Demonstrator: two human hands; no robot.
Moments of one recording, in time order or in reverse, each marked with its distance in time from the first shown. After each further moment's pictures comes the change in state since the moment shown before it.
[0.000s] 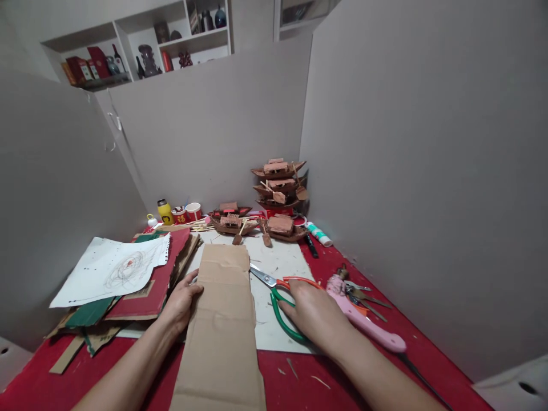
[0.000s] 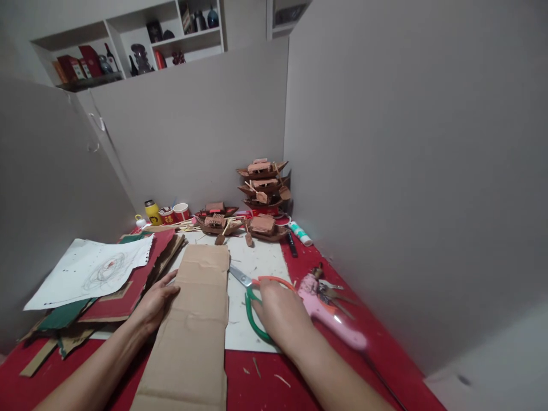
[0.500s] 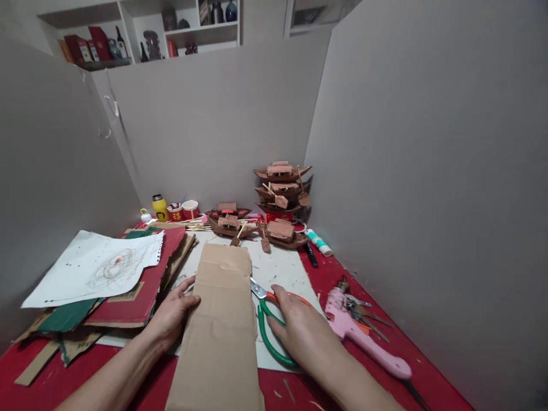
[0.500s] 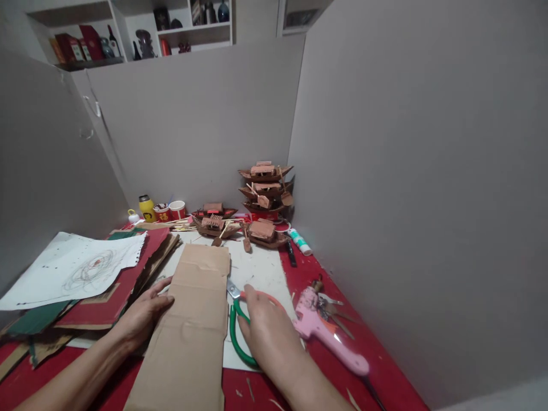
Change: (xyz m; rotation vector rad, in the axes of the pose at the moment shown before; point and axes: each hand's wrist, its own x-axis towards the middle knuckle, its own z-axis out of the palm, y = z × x) left_hand -0.013 -0.002 0.003 -0.064 -0.112 -0.082; right_hand -0.002 -0.008 0.014 0.093 0.010 -0.150
